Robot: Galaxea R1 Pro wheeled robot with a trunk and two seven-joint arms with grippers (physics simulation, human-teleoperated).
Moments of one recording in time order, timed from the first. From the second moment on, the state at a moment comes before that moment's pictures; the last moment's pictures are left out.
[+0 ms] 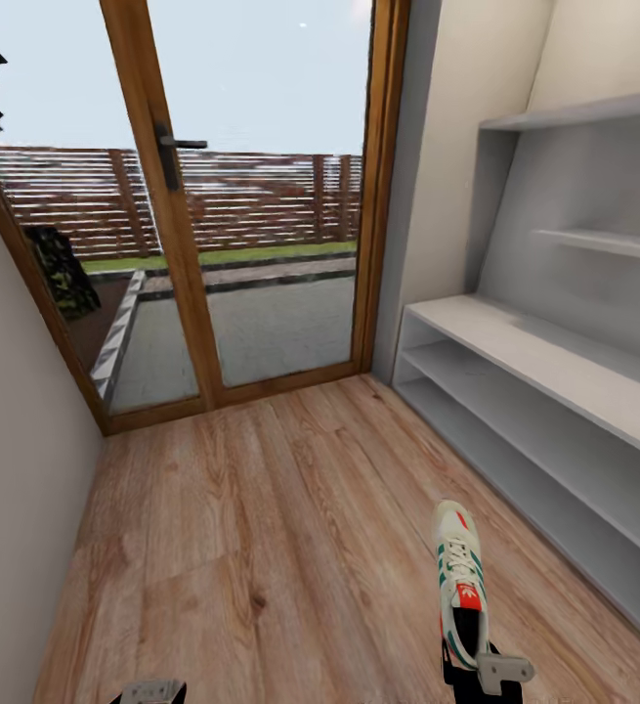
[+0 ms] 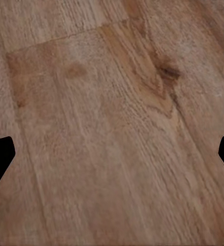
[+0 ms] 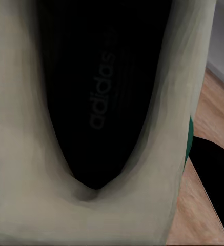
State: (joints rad) left arm -0.27 0.10 0.08 -0.24 0.03 -0.43 -0.12; right arm -0.36 -0.03 0.00 -0.09 0.08 -0.77 -0.22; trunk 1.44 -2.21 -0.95
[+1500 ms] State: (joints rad) left arm -0.27 0.11 0.09 -0.22 0.13 -0.50 -0.11; right arm -0.36 -0.03 0.00 -0.09 0.08 -0.77 -0.22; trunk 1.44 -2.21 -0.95
